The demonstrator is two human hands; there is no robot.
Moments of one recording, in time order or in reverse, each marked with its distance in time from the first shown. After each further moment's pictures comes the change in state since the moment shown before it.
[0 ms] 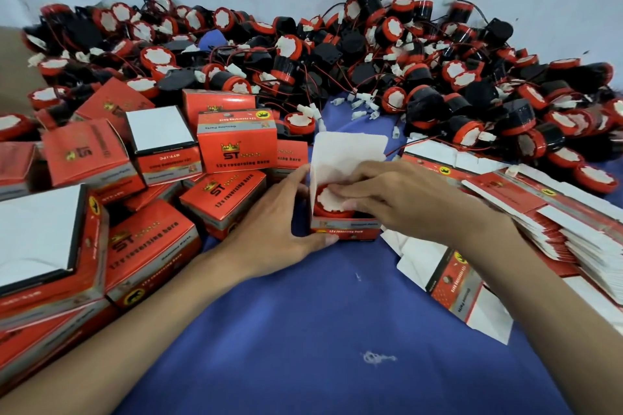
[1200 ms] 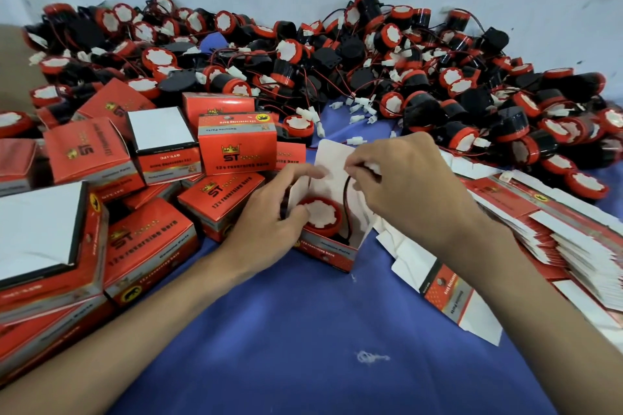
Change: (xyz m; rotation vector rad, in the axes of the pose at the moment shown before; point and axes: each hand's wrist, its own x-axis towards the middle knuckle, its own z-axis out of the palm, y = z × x) left_hand -0.005 0.019 -0.004 -0.301 0.137 0.045; right_hand 0.003 -0.048 -0.034 -0.050 0.227 0.258
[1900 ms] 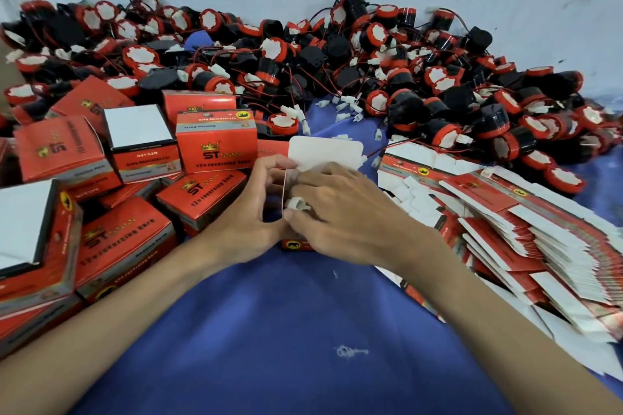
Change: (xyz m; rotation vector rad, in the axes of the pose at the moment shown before) left_hand 0.004 -0.002 -0.003 -0.161 -0.151 -0.062; right_hand -0.006 -0.010 0.039 0.099 -0.213 -0.123
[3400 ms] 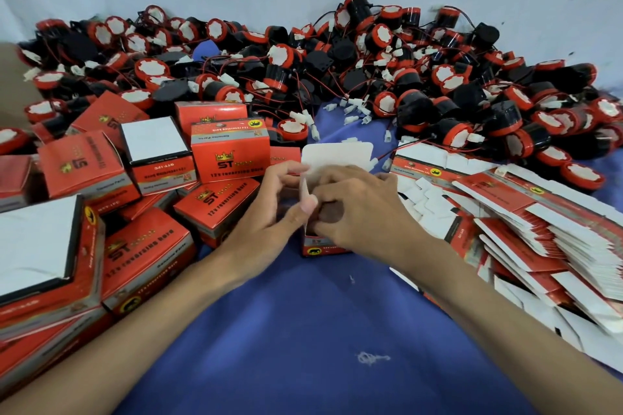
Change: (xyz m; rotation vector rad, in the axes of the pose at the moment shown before) left_hand -0.006 -0.002 0.001 -0.035 0.053 0.035; right_hand 0.004 0.007 0.014 0.113 0.197 0.118
